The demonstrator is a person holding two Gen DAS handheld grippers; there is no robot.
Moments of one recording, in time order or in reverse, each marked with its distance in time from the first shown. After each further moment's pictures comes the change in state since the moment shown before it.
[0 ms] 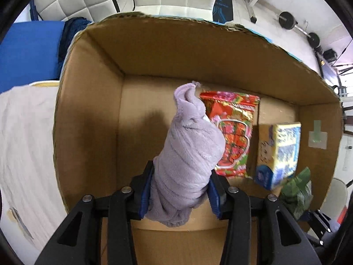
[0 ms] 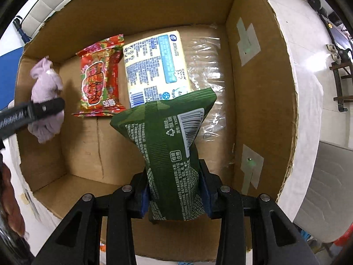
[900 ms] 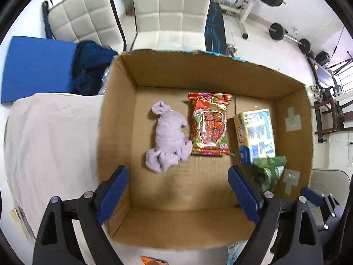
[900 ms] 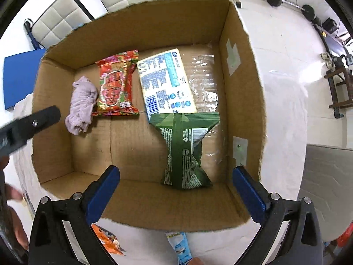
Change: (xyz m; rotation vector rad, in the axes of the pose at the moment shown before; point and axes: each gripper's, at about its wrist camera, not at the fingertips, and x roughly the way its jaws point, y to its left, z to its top) left arm -0.082 0.002 -0.069 0.044 -0.189 0.014; right arm -0.046 0.007 -0.028 -0.020 -0.154 -0.005
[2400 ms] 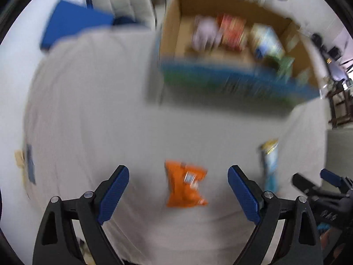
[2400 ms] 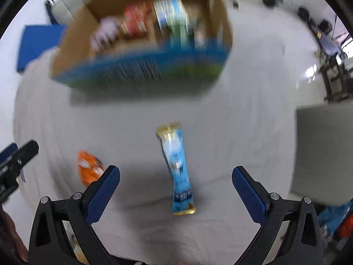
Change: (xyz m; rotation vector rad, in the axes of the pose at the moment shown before) left arm -0.003 0.034 -0.229 -0.077 0.091 0.125; right arm -0.004 -0.008 -0.214 -0.004 0.057 -0.004
